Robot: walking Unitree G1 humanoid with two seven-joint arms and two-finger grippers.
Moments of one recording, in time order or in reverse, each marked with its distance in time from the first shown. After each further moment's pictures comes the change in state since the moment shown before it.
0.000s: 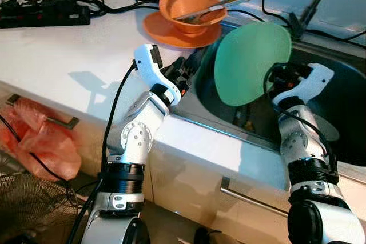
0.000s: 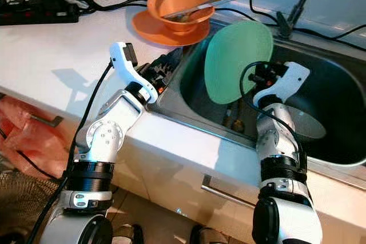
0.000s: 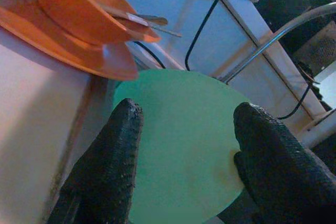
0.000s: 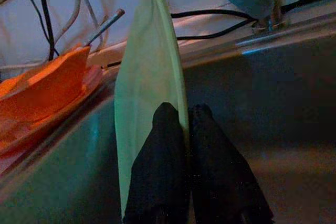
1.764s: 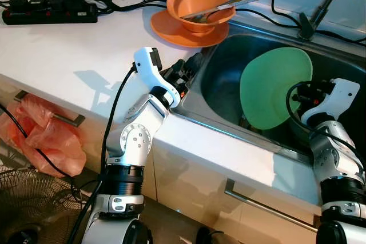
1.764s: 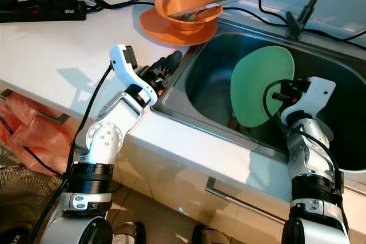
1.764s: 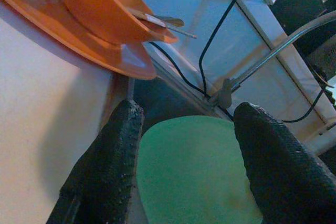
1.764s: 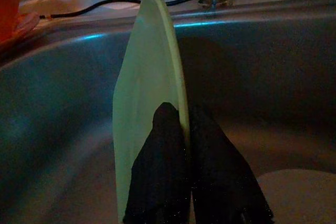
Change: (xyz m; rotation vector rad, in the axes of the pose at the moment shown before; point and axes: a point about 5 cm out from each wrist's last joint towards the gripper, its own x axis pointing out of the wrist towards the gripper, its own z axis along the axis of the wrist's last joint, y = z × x) left arm -0.003 0.003 -0.003 -0.008 0.011 0.011; right arm -0.030 -0.061 0.014 -0.210 0.106 -0.113
